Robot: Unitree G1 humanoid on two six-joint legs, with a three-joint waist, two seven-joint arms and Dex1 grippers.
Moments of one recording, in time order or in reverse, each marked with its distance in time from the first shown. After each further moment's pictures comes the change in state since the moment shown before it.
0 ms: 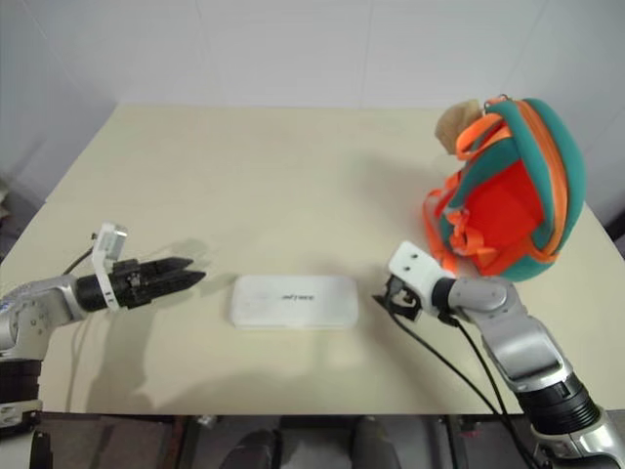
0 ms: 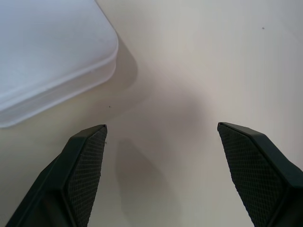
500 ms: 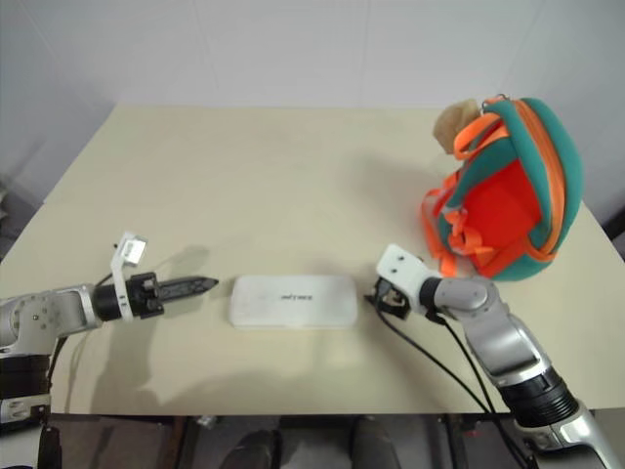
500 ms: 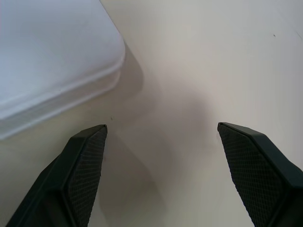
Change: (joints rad) left arm -0.034 -0.040 -0.009 0.008 -0.124 0.292 0.060; right arm -0.037 0.051 0.051 0.056 -0.070 -0.044 -0.004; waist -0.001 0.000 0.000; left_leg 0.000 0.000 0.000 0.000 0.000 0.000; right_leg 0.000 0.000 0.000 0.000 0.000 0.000
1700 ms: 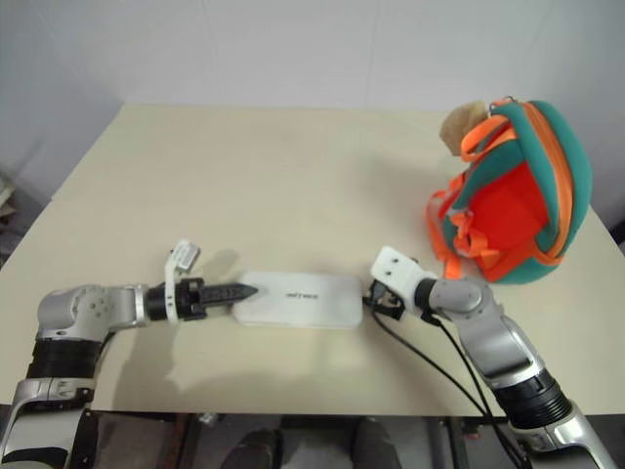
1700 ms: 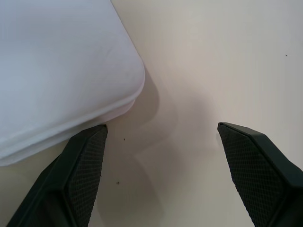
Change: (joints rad) left arm -0.111 -0.133 -0.154 0.109 -0.007 0.038 -0.029; right arm 0.003 0.027 0.008 -0.016 -0.036 -0.001 0.014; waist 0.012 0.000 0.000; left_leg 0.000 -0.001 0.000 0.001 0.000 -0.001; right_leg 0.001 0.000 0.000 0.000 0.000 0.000
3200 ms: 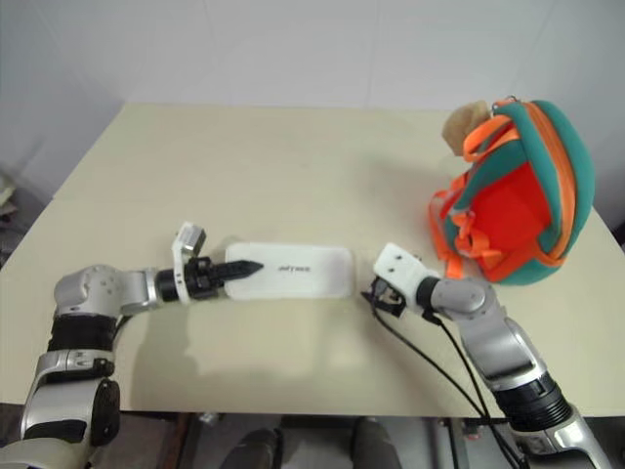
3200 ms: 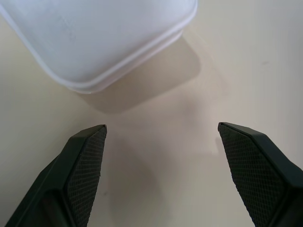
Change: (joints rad) left arm -0.153 -0.089 0.149 0.193 -0.035 0.075 0.063; right arm 0.013 0.058 -0.087 -0.021 0.015 0.013 -0.056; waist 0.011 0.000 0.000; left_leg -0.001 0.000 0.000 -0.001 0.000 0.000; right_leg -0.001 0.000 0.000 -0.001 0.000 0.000
